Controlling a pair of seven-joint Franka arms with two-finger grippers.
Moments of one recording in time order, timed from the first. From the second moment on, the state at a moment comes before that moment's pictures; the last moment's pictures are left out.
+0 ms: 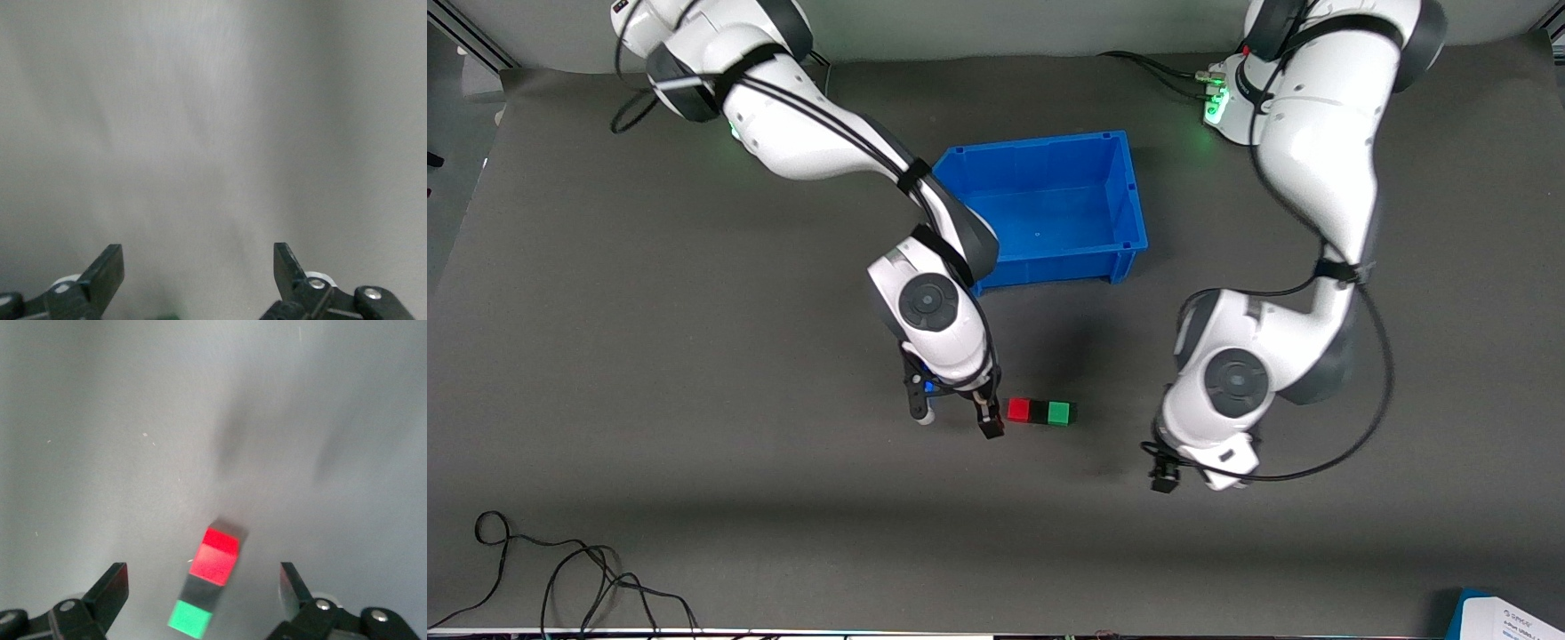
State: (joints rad) left arm -0.32 0.78 -0.04 -1.22 0.04 2.07 -1.66; right arm 0.58 0.87 0.06 -1.14 -0.02 2.15 1.87
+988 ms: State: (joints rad) left arm 0.03 0.32 -0.04 -1.22 0.04 1.46 -0.80; right arm 0.25 0.19 0.04 -1.63 -0.02 1.74 0.80
